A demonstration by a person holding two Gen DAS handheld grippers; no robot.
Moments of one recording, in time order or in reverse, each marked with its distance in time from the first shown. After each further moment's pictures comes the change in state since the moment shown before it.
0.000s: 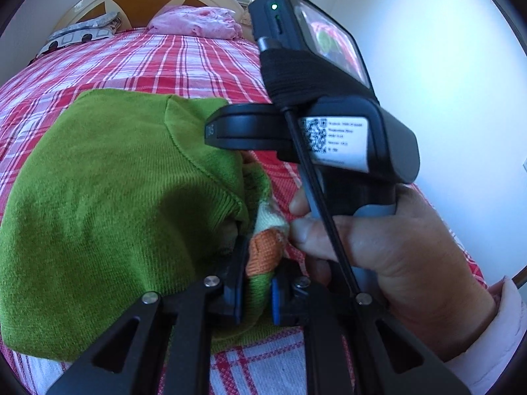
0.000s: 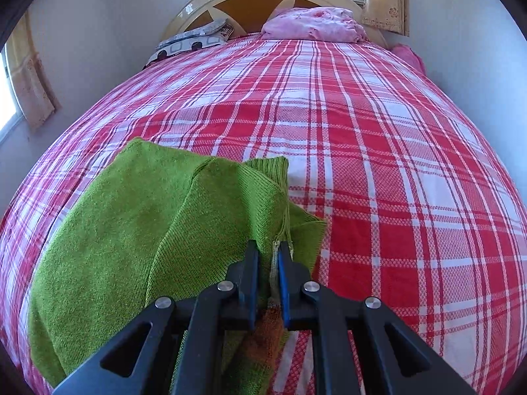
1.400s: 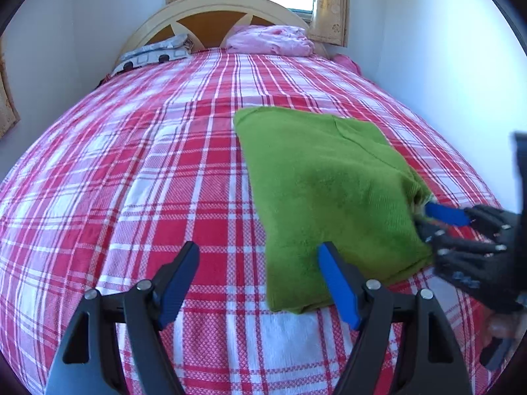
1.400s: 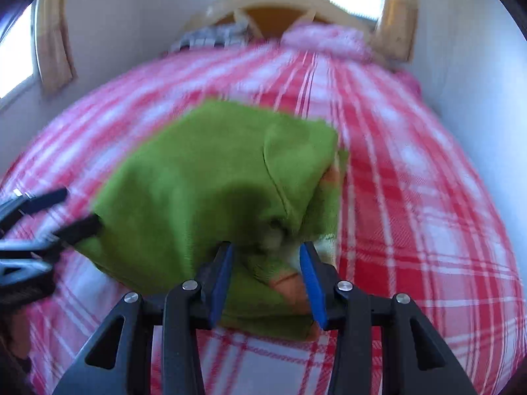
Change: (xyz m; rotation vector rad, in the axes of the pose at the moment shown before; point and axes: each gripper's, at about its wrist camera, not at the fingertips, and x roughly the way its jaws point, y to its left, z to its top) left arm -0.084 0.115 -0.018 0.004 -0.065 0.341; right arm -0.091 0.074 -0.100 -0.134 0.003 -0.078
